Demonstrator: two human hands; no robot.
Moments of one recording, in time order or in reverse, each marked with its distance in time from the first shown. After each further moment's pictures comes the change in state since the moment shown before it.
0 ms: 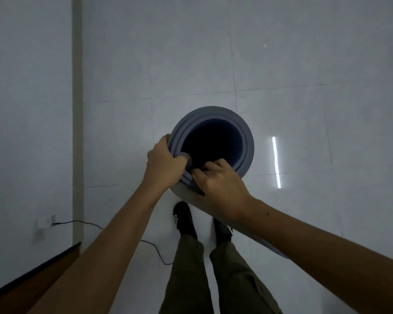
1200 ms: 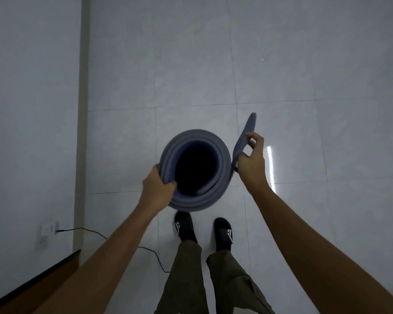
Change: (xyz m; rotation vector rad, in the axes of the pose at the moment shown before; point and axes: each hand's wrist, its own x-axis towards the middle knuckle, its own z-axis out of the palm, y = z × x) left_hand 0.002 -0.059 -0.048 -0.077 -0.039 -0.097; right_hand 0.045 0.050 -0.002 1.045 0.382 1.006
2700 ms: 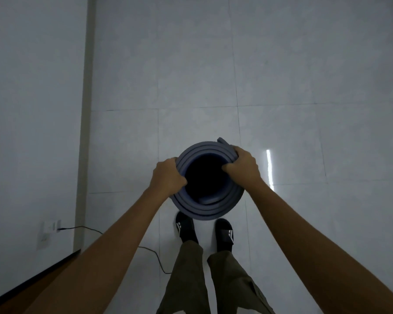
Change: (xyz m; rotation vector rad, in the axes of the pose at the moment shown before) left_hand 0.018 0.008 -0.002 0.368 -0.152 0.098; right_hand -0.028 -0.021 0.019 -0.466 -0.234 0.079
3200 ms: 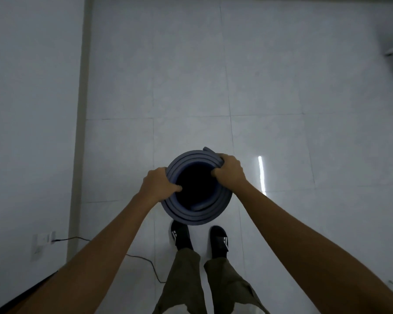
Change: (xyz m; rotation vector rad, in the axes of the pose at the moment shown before) left_hand 0.016 -0.013 -0.023 0.011 -0.082 -0.062; right_hand 0.011 -0.033 0.002 -0.097 -0.054 -0.021
